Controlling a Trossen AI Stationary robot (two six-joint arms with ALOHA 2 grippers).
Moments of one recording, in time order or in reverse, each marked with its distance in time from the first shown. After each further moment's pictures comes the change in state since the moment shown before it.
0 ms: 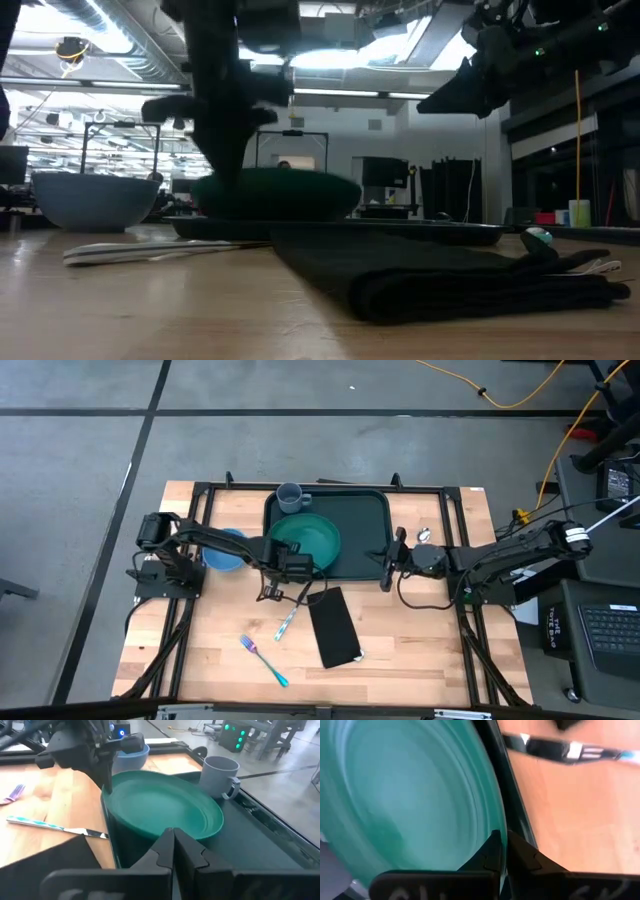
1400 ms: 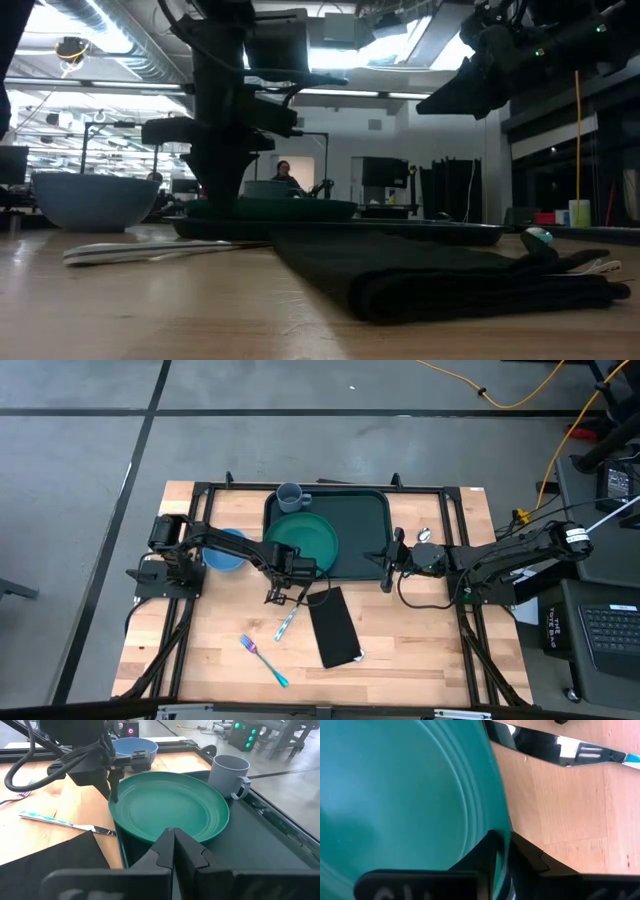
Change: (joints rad) left arm 0.000 0.089 0.002 0.015 0.067 -0.083; right arm -0.018 0.000 0.000 -0.003 -0.062 -0.010
